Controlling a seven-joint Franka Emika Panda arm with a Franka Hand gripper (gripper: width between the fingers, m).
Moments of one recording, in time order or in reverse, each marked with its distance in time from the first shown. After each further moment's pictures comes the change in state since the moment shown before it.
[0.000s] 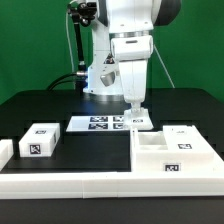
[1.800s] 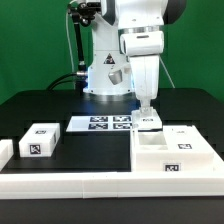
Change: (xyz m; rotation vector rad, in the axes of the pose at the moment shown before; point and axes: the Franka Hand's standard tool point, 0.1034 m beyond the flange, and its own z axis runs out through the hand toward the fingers) arm 0.016 0.025 -0.008 -0.041 -0.001 -0.027
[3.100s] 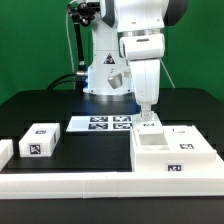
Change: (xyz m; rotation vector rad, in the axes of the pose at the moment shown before) arm 0.001 0.015 0.006 0.011 0.007 0.002
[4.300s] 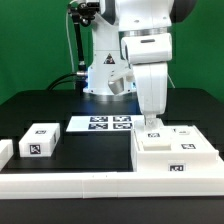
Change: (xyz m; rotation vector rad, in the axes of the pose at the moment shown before) arm 0.003 0.081 -0.001 0.028 0.007 -0.009
